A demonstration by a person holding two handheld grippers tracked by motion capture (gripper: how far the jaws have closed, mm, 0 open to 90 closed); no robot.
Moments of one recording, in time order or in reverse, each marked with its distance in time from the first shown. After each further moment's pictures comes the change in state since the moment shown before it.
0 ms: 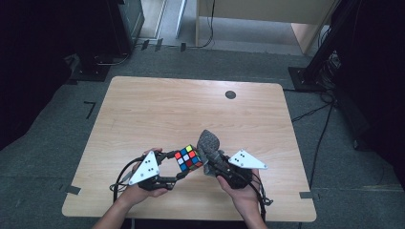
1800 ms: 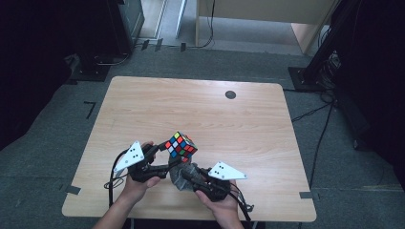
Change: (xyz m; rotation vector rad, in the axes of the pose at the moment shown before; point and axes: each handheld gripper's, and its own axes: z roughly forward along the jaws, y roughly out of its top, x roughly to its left) left arm 0.021 -0.004 -0.008 -0.125 0.043 -0.230; right arm 0.051 -0.018 0.023 -0.064 0.218 0.056
